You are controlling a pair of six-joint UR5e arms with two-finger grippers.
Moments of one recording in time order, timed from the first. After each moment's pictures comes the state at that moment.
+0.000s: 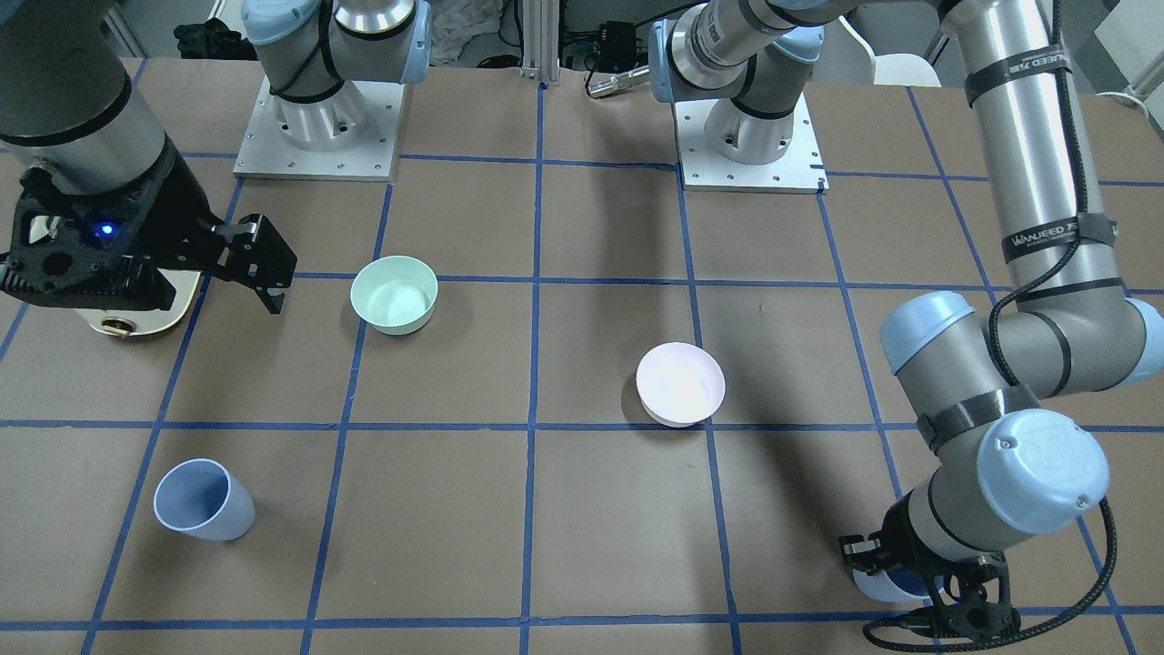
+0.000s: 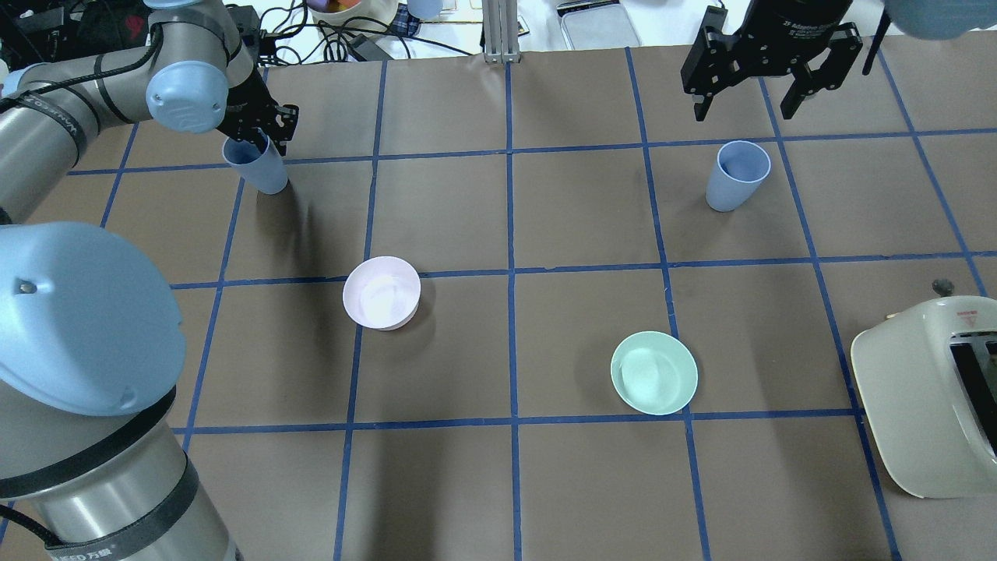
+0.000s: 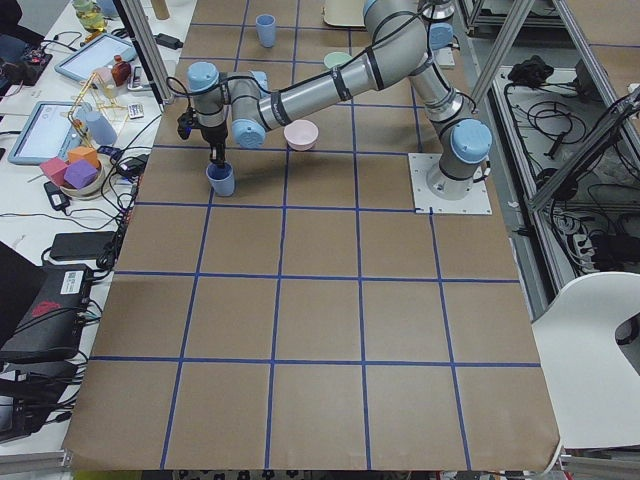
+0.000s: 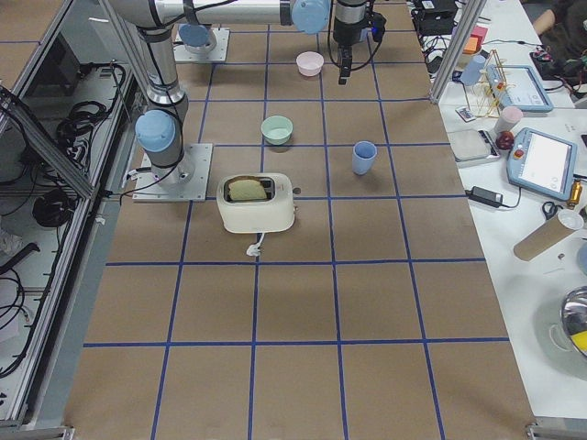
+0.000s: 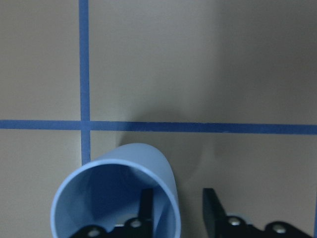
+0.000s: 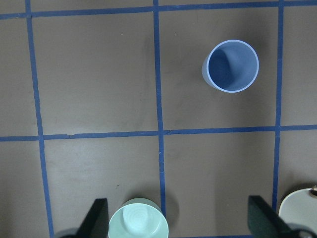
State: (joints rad) left arm -1.41 -2.23 -1.30 -1.12 1.64 0.15; right arm 1.53 -1.41 1.38 -1.56 -1.56 -0.01
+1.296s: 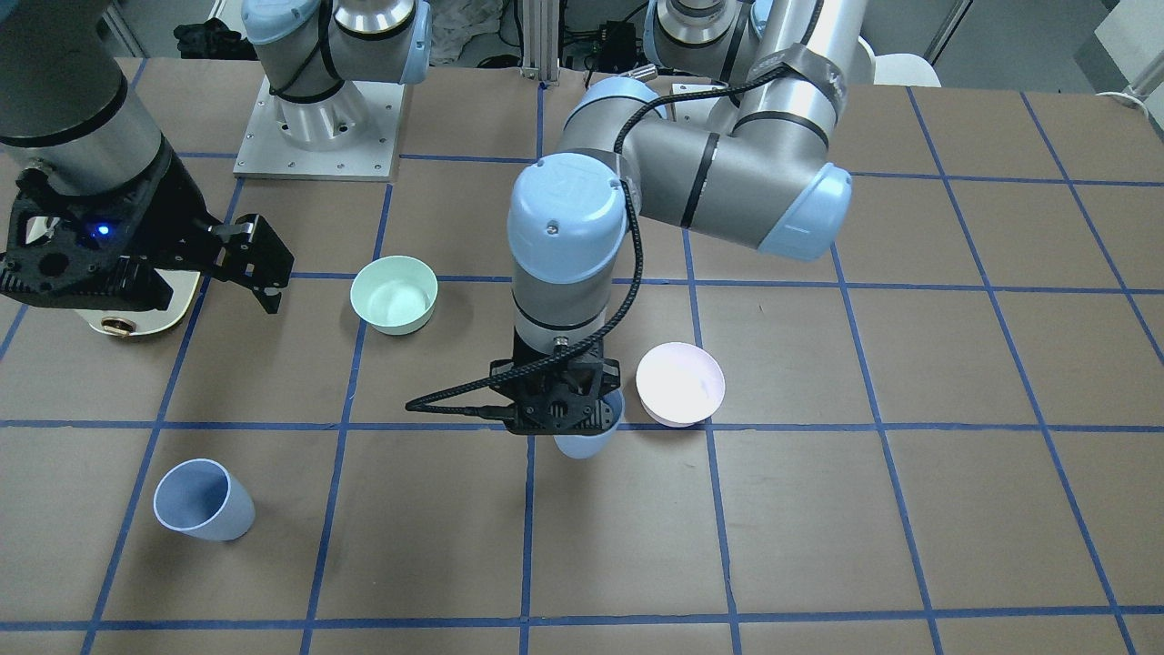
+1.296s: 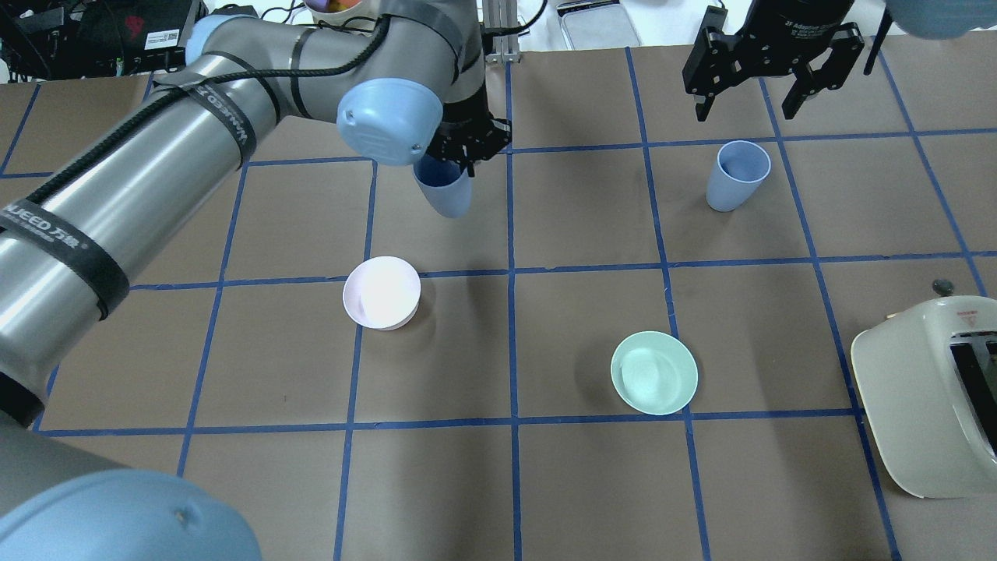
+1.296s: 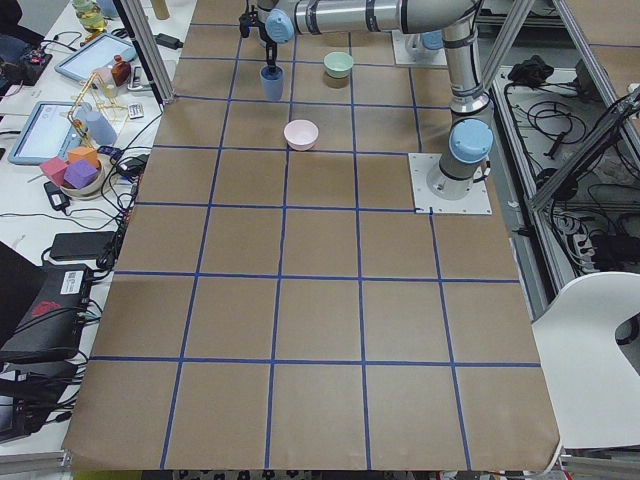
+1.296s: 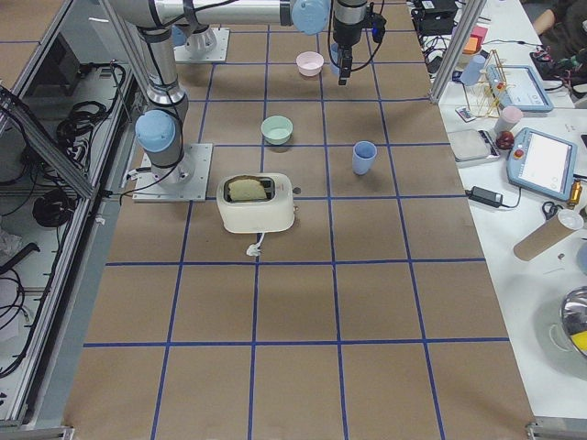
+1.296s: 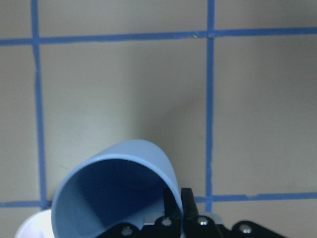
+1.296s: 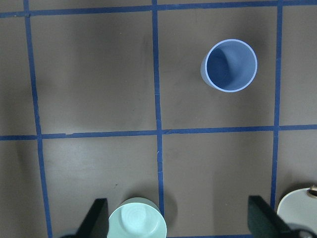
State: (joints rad) left arm -1.93 -2.04 -1.40 -1.24 1.57 -0.39; right arm 1.53 -1.41 1.38 -1.56 -1.56 -0.02
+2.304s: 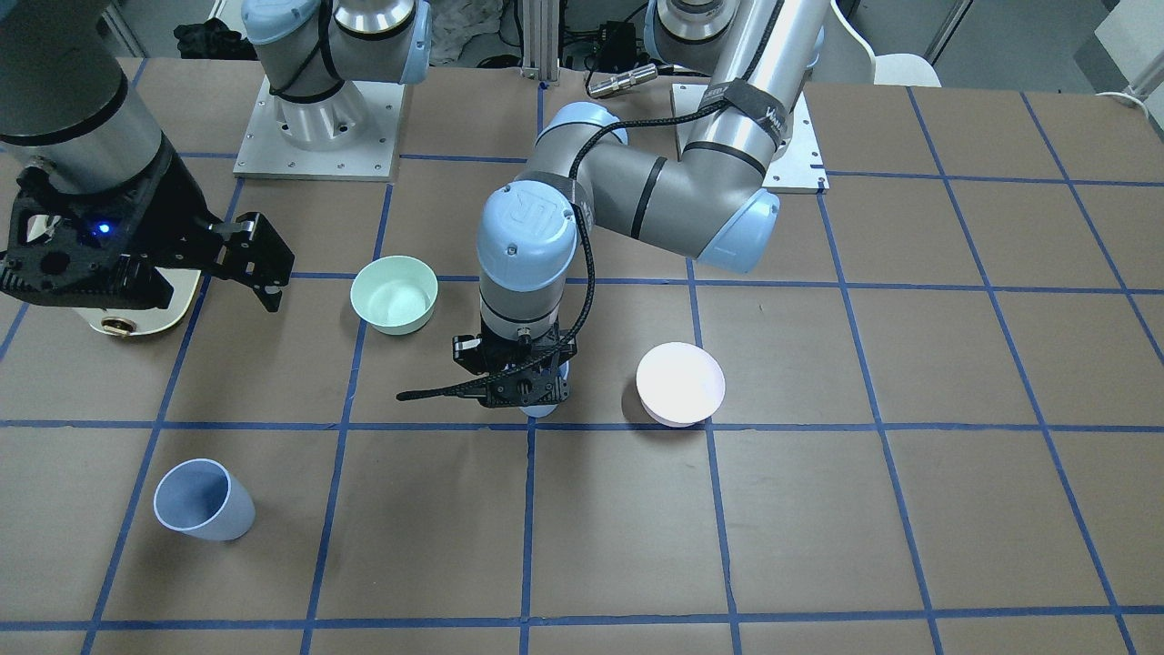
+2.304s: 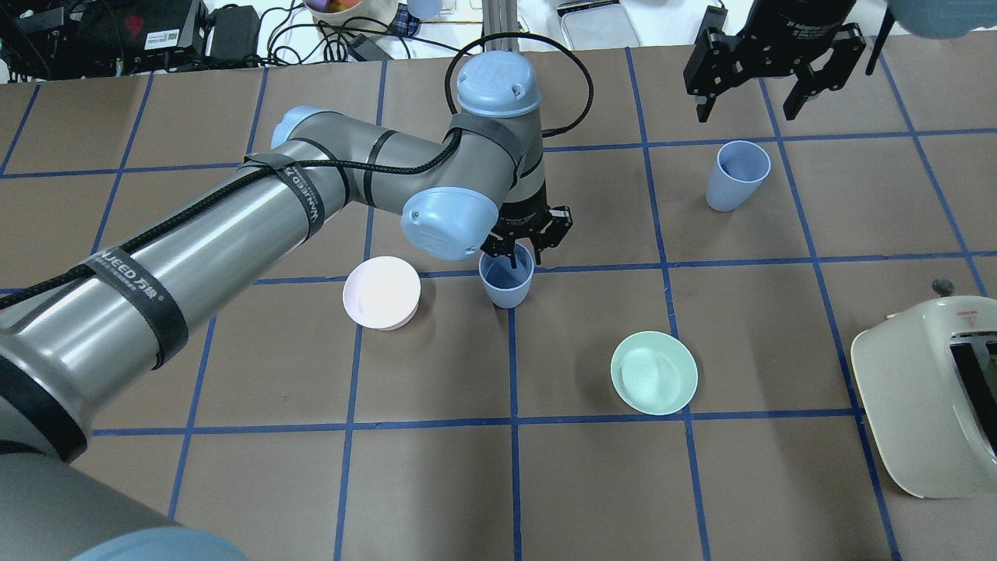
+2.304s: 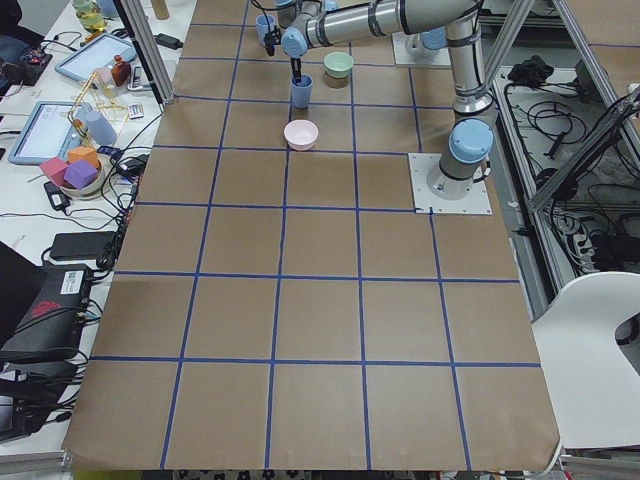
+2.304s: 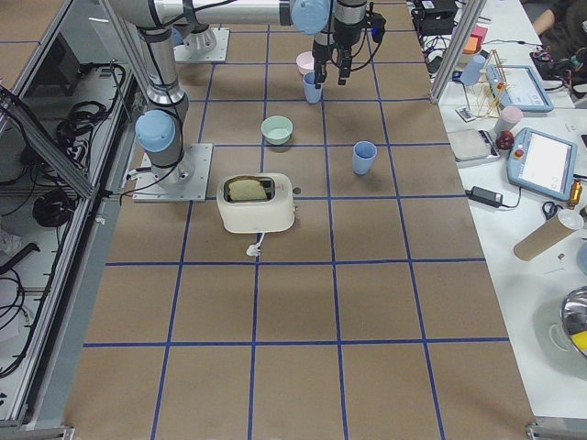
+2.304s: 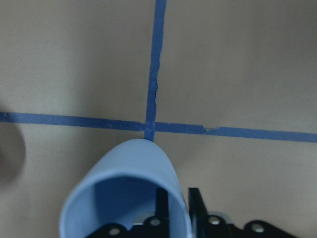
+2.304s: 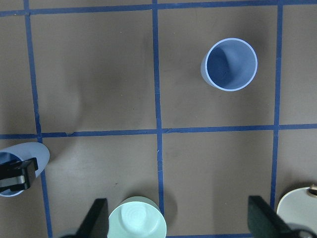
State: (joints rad) left arm -1.97 -2.05 -1.54 -1.16 1.46 -0.51; right arm 1.53 -1.41 1.38 -1.56 -1.56 -0.02
